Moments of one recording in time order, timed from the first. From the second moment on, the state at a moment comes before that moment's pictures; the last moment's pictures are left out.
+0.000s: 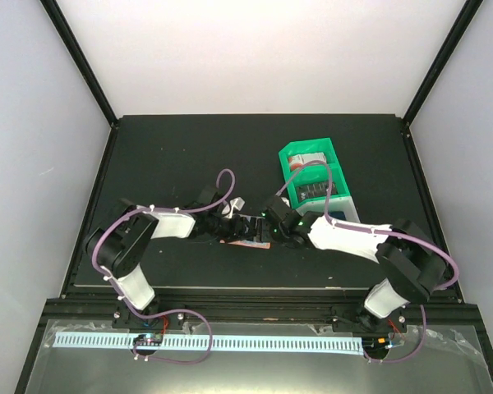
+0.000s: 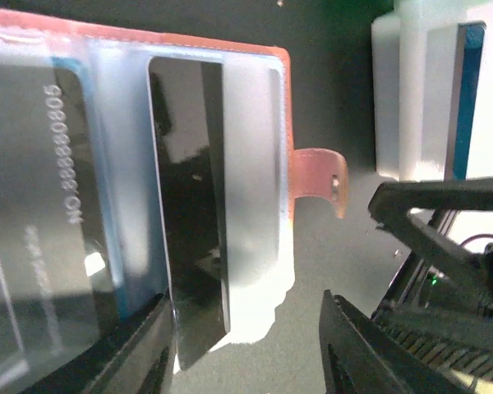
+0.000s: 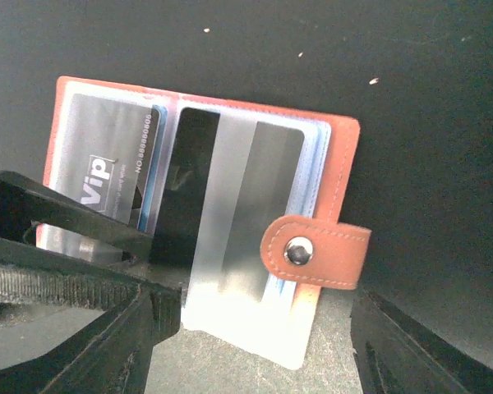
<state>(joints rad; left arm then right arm) -0.55 1.72 0.69 0.11 0.71 -0.70 0.90 1.57 0.86 -0.31 0.08 0.84</state>
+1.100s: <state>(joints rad) -0.61 1.71 0.80 -0.14 0.46 -0.56 0.90 1.50 0.84 -0.32 0.08 0.87</state>
